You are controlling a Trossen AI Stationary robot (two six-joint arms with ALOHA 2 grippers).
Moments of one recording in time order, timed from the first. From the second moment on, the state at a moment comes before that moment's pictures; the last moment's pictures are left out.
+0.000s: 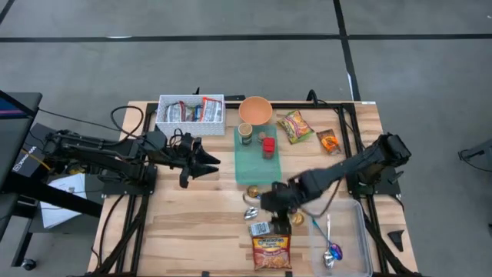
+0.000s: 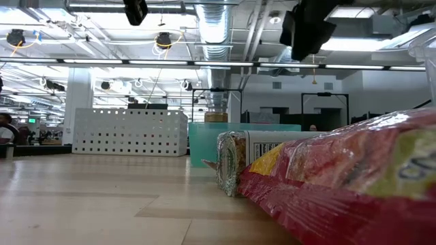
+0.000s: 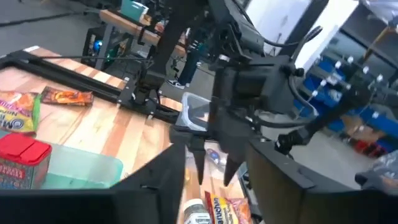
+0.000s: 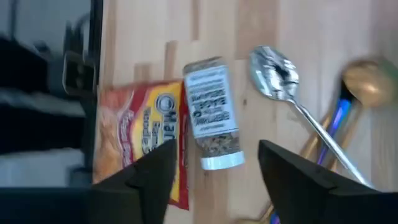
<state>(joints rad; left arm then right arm) -0.09 0.91 0.69 0.15 0.04 -0.44 0.40 1.73 1.35 -0.70 -0.07 0.42</state>
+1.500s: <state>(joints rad) -0.17 0.91 0.69 0.13 0.03 -0.41 0.48 1.98 1.35 -0.67 0.03 0.27</state>
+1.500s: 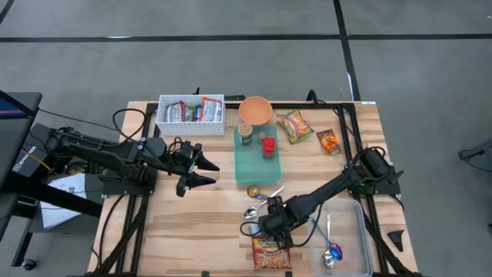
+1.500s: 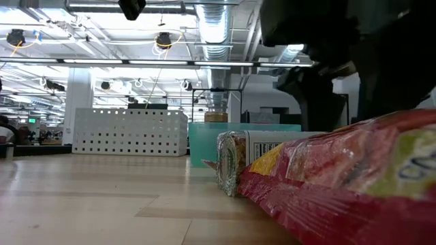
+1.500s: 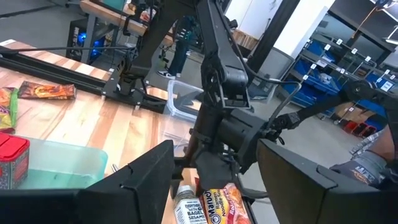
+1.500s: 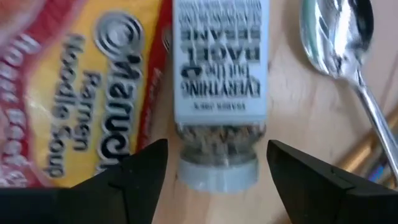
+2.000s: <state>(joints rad) -0.17 0.91 0.69 0.13 0.03 -0.41 0.46 1.97 1.36 -0.69 0.00 0.20</state>
